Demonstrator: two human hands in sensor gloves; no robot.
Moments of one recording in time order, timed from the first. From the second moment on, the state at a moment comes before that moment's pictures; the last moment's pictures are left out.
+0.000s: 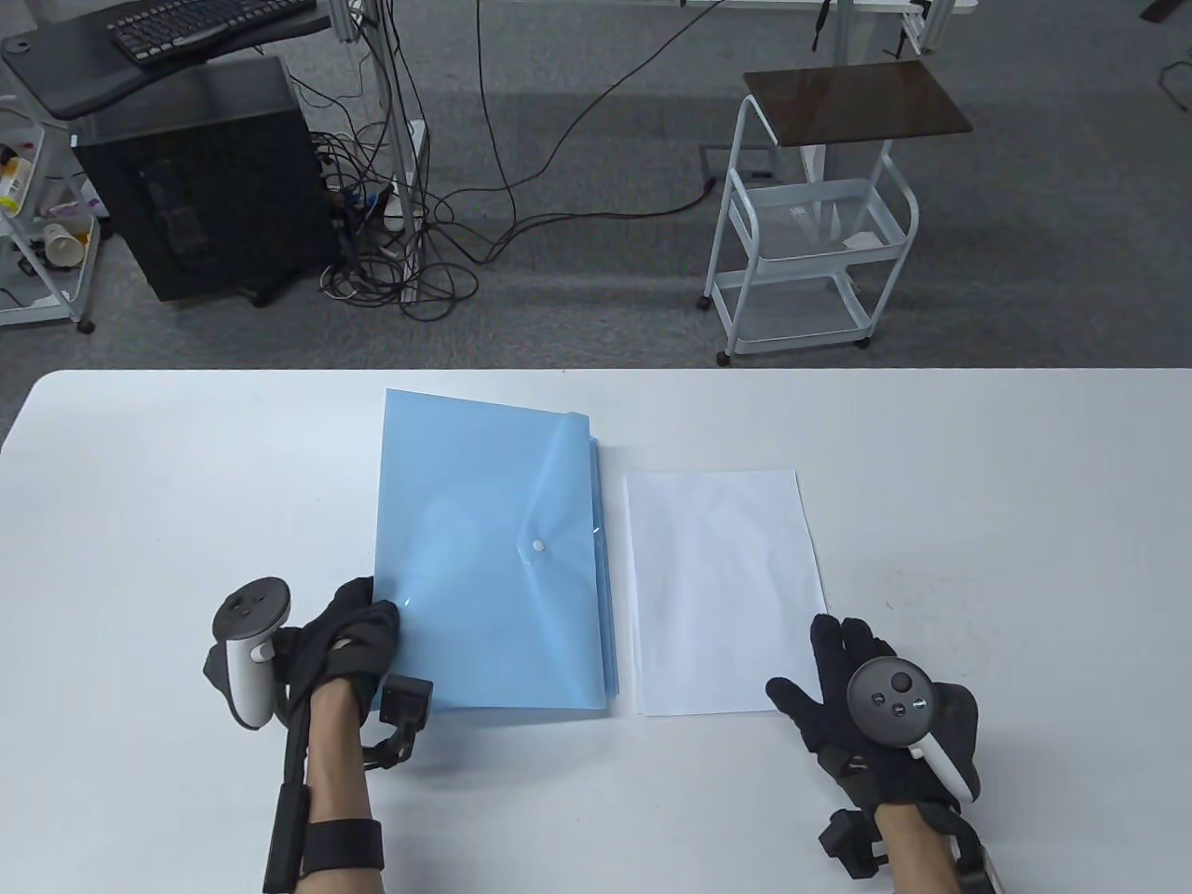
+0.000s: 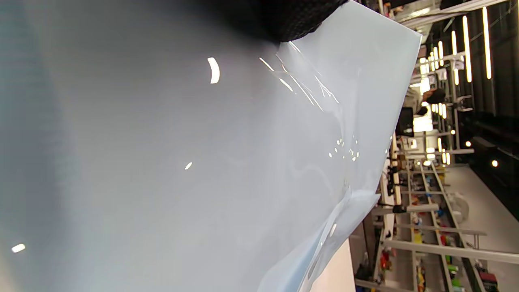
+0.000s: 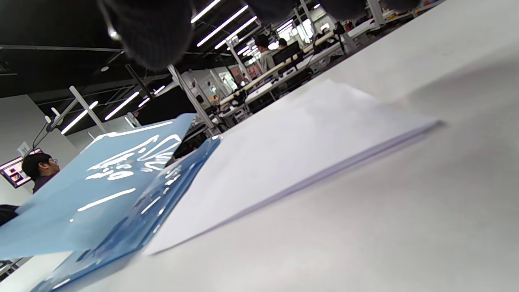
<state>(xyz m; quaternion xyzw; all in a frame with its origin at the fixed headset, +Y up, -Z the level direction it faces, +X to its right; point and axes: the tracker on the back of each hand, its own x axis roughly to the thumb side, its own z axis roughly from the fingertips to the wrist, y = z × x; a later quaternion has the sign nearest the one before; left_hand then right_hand) -0.286 -0.755 -0.315 -0.15 0.25 0.62 0.73 0.236 -0.749 -0.265 0.03 0.04 0.96 0.27</state>
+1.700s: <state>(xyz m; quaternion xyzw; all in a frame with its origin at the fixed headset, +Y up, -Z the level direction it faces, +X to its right) -0.200 -0.709 -0.245 -0.08 0.11 0.23 0.96 0.221 -0.752 -0.258 0.03 0.04 0.97 0.24</state>
